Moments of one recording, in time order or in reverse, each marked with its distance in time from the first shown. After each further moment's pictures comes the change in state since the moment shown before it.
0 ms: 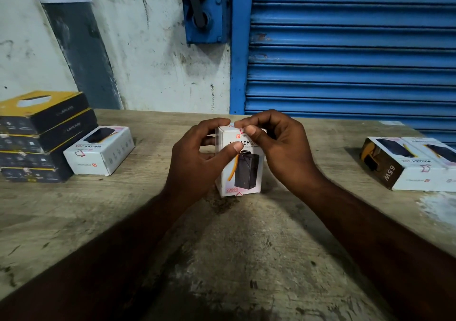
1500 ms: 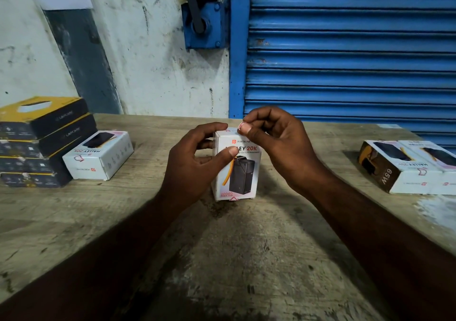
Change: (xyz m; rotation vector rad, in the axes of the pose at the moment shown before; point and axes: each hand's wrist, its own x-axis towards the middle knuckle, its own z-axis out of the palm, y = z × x) left_hand 0.001 0.001 -0.005 -0.046 -0.043 -0.026; right_hand 0.008 -0.013 -0.007 0.041 -0.051 0.062
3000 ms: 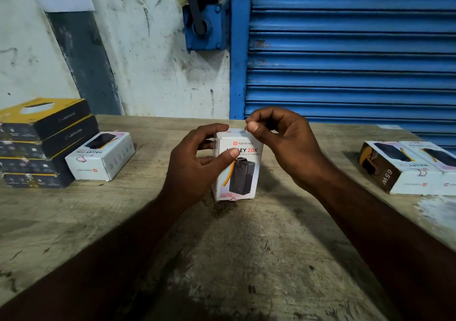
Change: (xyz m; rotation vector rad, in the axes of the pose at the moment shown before) left_hand -0.001 0.004 -0.001 0.006 -0.003 -0.005; right_hand 0.001 -0.008 -0.007 -0.104 -0.018 -0.035
